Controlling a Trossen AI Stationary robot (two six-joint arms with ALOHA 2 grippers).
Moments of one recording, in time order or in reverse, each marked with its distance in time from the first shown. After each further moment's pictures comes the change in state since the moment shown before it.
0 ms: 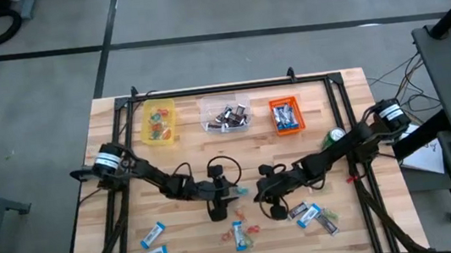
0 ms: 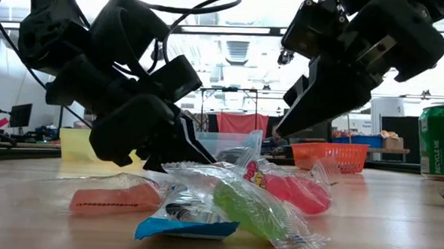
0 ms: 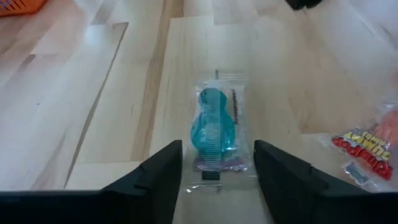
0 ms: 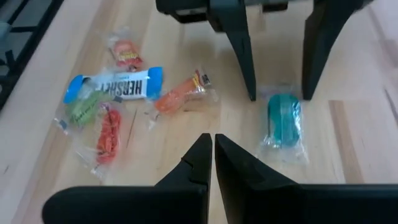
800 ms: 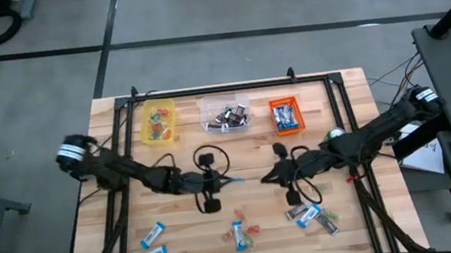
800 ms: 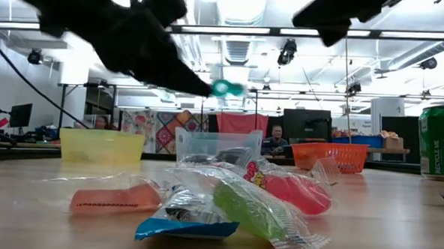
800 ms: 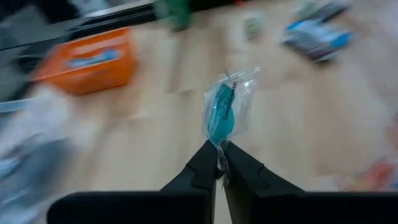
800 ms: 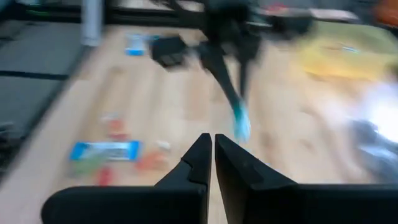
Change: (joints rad) left arm 0.001 -0.377 -0.012 -0.290 -0.121 0.124; right arm 0.018 -0.425 -0.003 -0.203 0.197 -0.154
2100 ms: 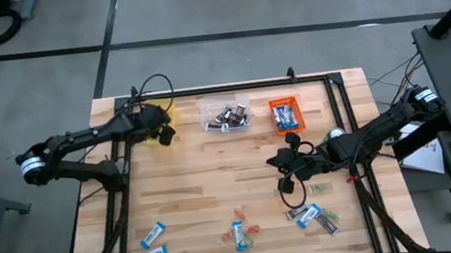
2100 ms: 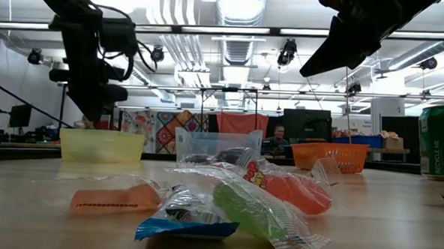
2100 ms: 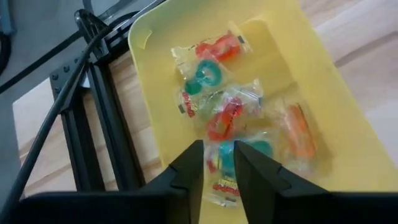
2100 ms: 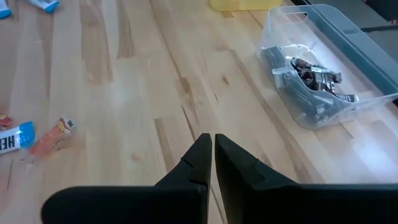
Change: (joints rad) left arm 0.787 -0.432 0.009 -1.210 -0.170 -0.500; right arm 0.000 0.025 -0.001 -0.246 0.312 0.247
